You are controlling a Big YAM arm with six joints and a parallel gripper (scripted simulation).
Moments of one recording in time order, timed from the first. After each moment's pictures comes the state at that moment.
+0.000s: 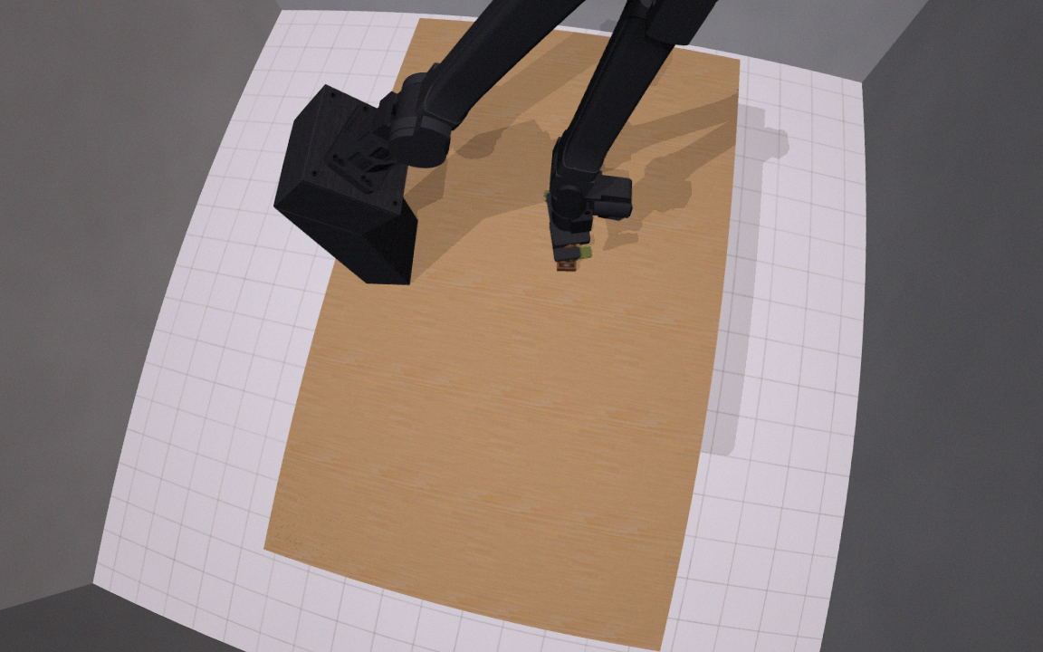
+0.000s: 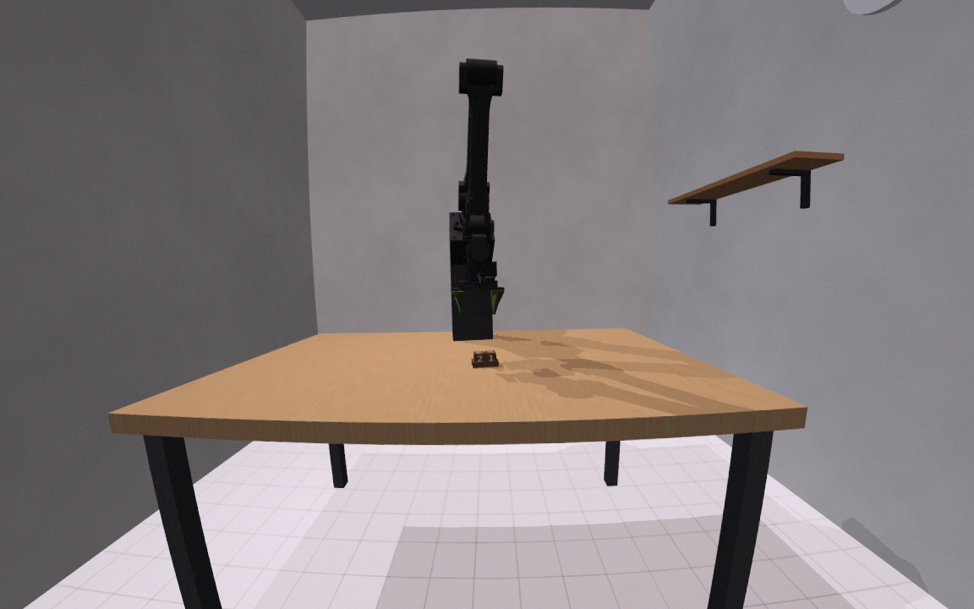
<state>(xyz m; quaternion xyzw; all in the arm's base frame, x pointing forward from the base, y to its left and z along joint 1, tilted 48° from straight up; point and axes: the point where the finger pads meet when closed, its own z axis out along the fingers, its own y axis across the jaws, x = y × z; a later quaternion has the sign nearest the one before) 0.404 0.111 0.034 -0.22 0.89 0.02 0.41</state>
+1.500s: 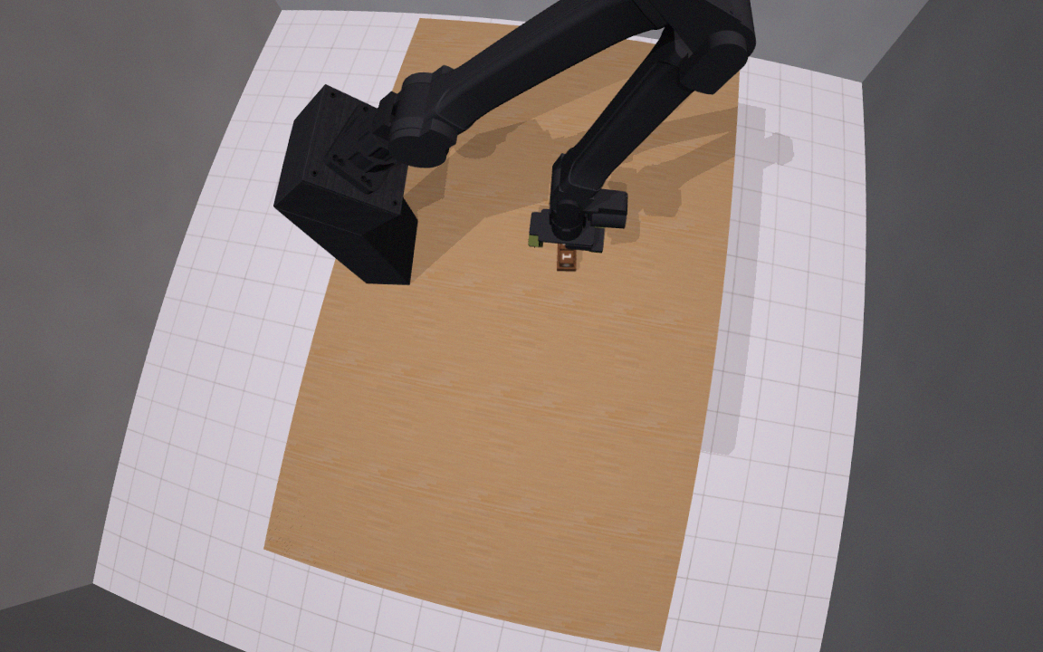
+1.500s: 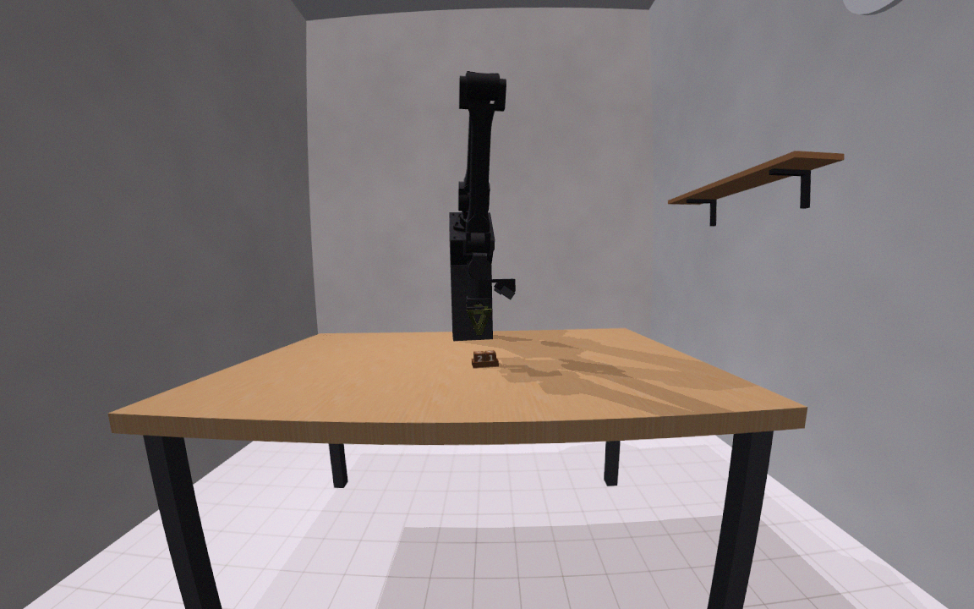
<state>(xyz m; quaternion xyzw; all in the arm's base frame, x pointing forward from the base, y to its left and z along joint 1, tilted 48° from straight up) 0.437 0.122 0.002 -0.72 0.56 -0.23 0.33</state>
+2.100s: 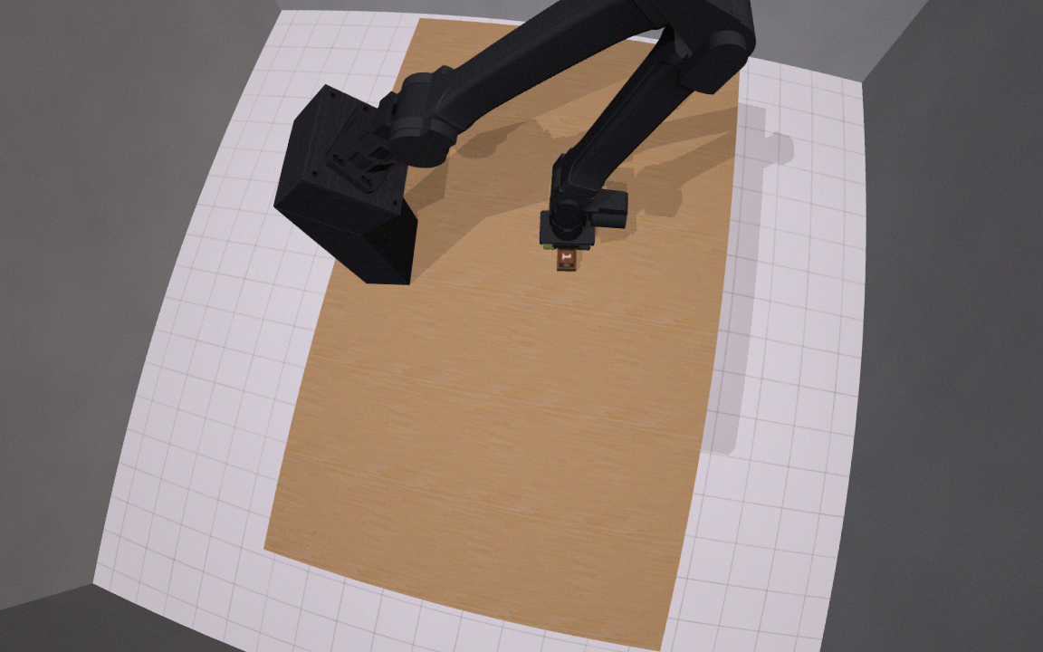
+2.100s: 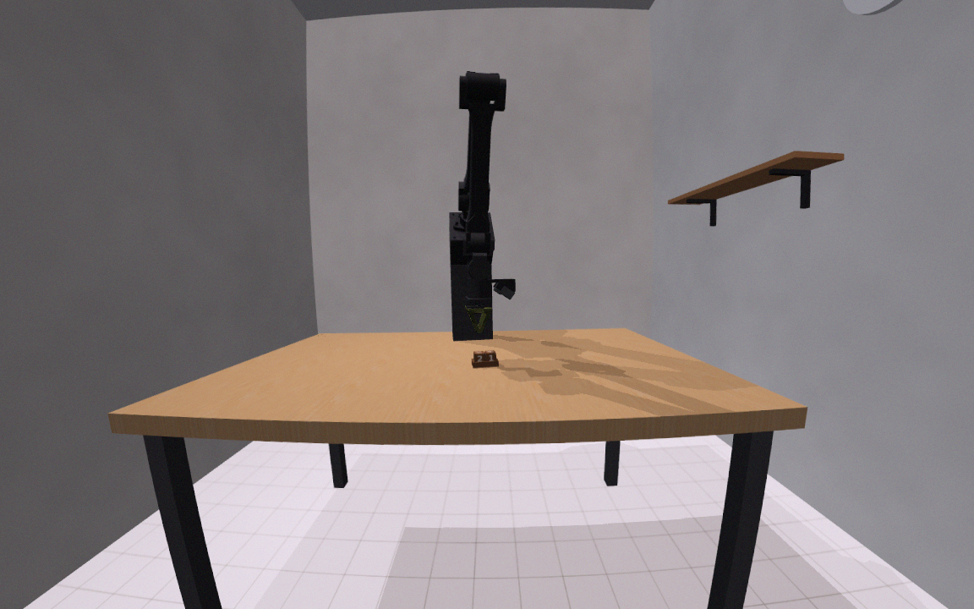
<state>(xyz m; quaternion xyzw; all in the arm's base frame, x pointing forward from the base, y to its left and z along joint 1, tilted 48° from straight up) 0.438 0.123 0.002 -0.74 0.54 -0.24 0.32</state>
